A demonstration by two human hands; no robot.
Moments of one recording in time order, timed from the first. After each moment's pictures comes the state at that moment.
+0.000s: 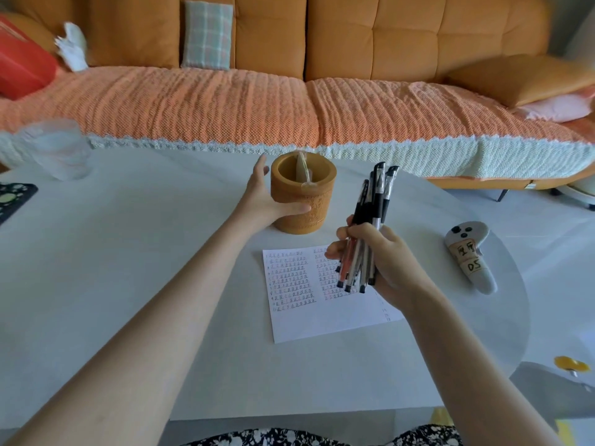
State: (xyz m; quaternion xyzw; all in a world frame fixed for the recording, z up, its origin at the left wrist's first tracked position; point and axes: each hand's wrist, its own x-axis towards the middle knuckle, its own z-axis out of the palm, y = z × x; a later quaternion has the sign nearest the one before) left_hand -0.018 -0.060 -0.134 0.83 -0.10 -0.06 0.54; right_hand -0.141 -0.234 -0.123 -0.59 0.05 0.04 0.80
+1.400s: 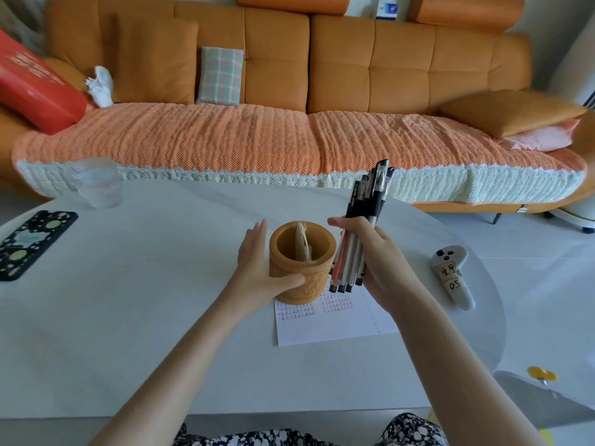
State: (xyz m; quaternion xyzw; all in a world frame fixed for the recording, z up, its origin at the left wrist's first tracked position) left_hand -0.133 -0.034 -0.106 0.85 -0.11 -0.08 0.51; right_hand -0.162 -0.205 -0.053 -0.68 0.12 0.01 0.72
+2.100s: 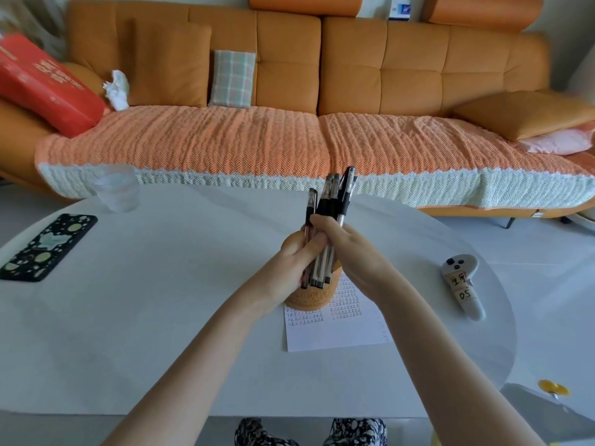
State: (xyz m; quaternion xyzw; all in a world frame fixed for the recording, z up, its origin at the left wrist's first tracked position) left_hand -0.139 -0.055 -0.059 0.68 -0.14 -0.21 0.69; right_hand -0.135 -0.176 -0.042 -0.77 0.03 0.08 0.63
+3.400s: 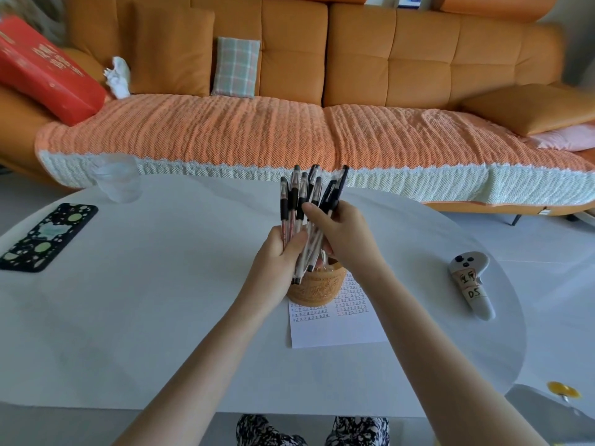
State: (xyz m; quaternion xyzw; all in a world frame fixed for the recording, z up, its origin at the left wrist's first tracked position) left_hand -0.132 -0.045 -0.082 0.75 -0.05 -0.04 0.66; right_hand -0.108 -0.167 -0.062 -0.82 0.00 -0.07 0.56
